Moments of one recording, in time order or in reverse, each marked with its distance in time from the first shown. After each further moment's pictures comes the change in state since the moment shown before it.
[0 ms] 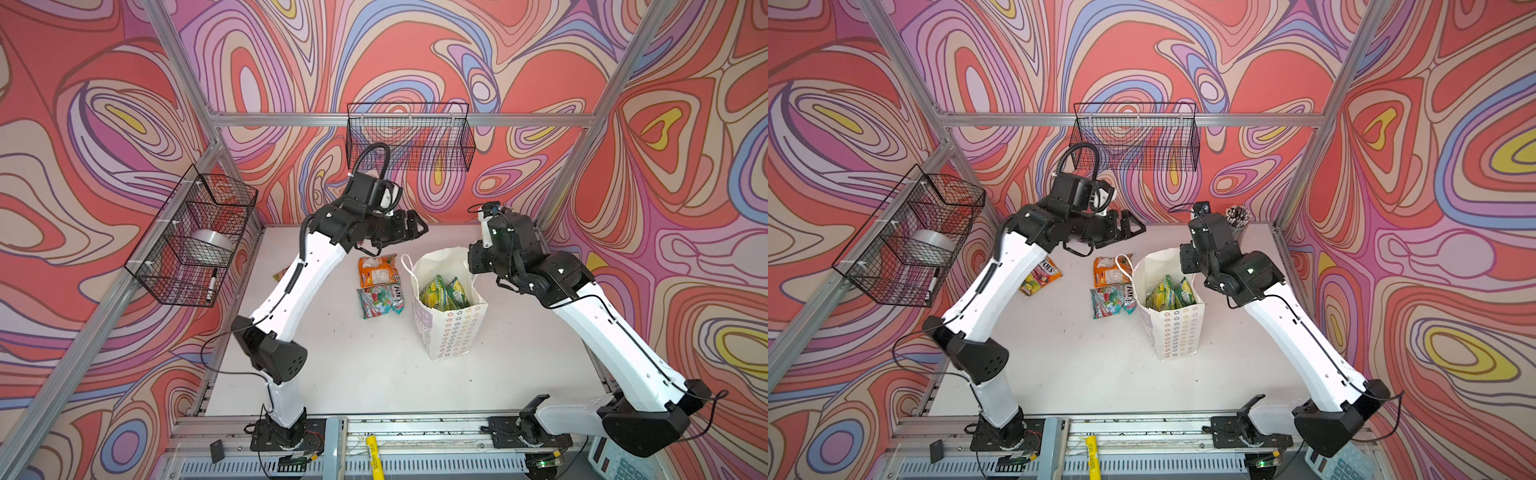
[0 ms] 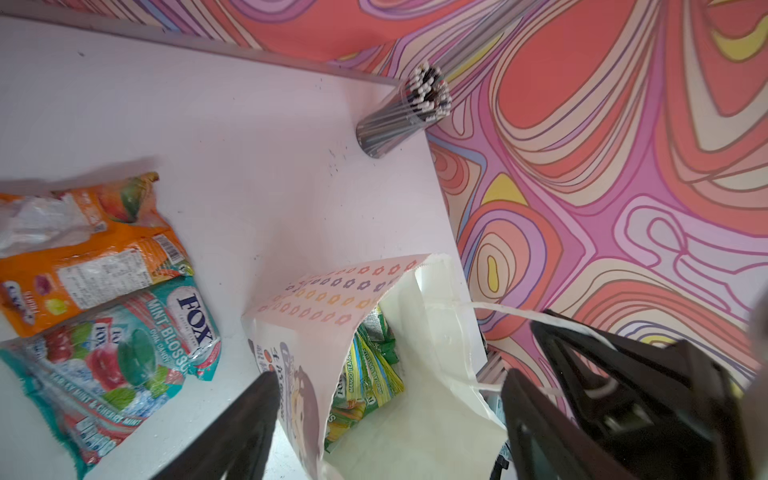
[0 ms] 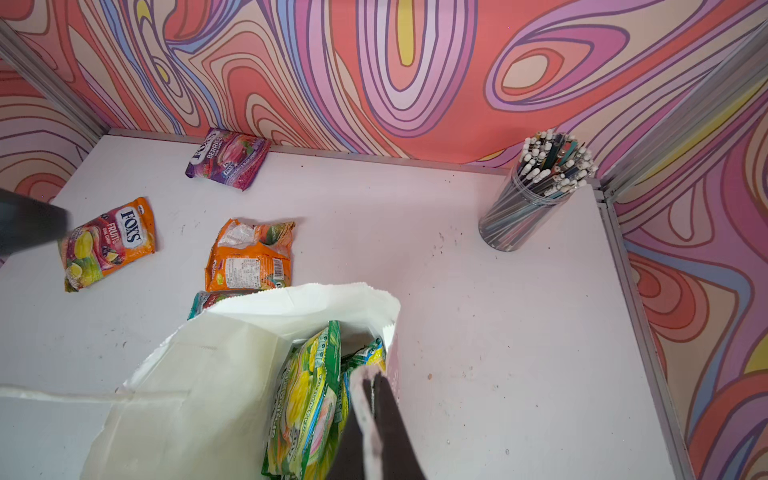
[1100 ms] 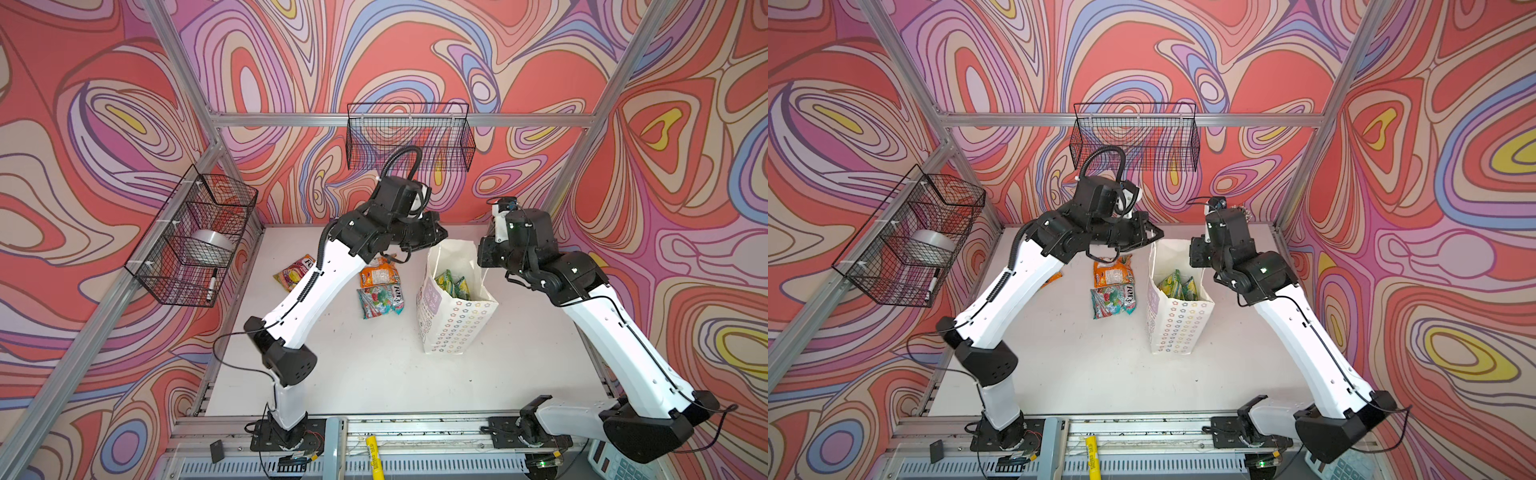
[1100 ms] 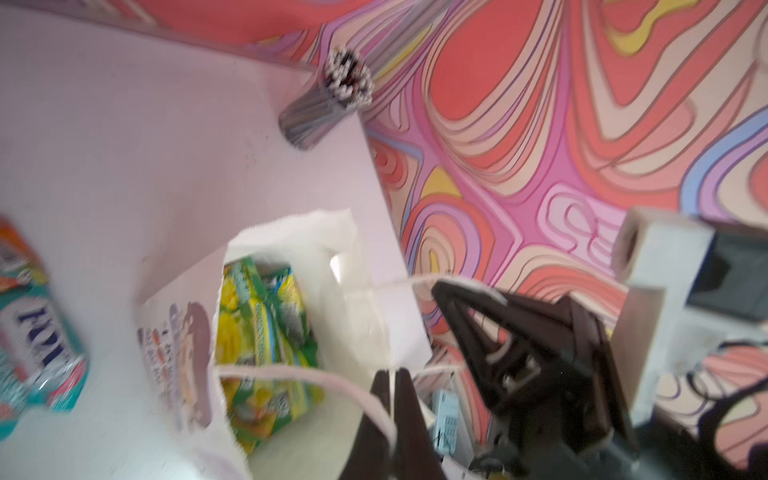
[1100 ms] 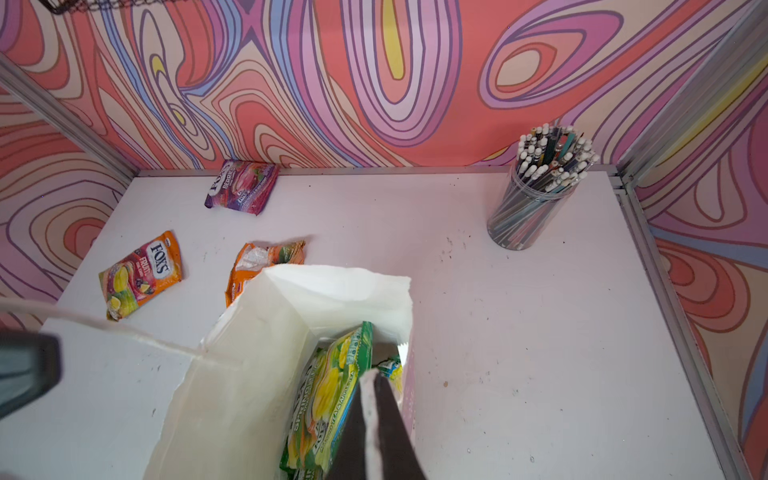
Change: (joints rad) left arm -0.166 0.227 0.318 0.041 -0.013 -0.160; right arm -0.095 -0.002 0.057 0.030 -0.108 0.047
